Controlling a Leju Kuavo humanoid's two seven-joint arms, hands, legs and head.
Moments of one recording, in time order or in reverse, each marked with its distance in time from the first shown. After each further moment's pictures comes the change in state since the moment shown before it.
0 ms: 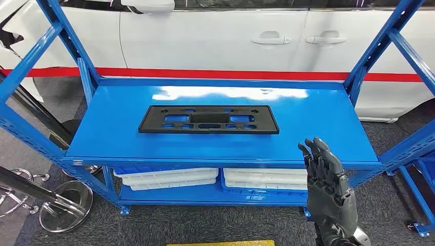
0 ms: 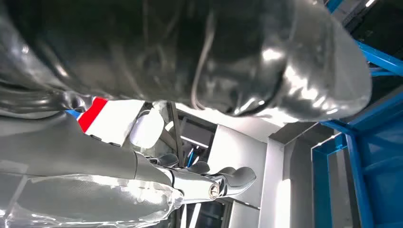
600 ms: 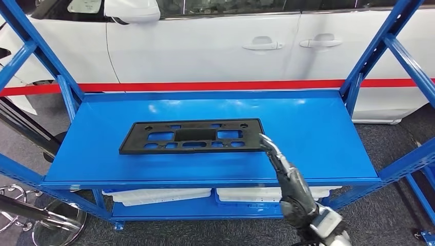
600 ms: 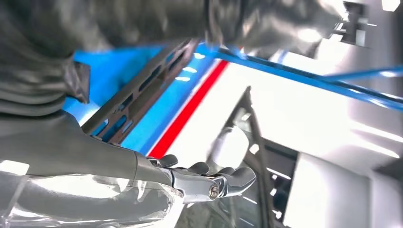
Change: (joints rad) left arm -0.012 -0.002 -0.001 0.002 -0.050 0.009 0.026; right arm -0.123 0.011 0.098 0.248 0.092 0.031 0.234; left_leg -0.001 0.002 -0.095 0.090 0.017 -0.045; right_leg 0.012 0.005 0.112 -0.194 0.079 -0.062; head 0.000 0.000
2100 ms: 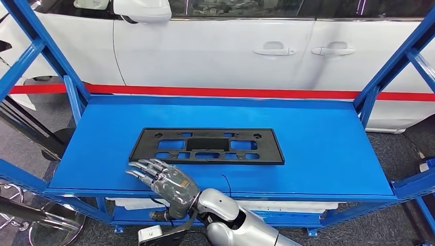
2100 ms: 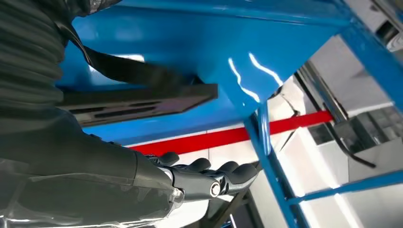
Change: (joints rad) left arm -0.024 -0.004 -0.068 0.000 -0.164 0.027 0.105; right arm -0.532 0.301 0.657 0.716 0.647 -0.356 0.214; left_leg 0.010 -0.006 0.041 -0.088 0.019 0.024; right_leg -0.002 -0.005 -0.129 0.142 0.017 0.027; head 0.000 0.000
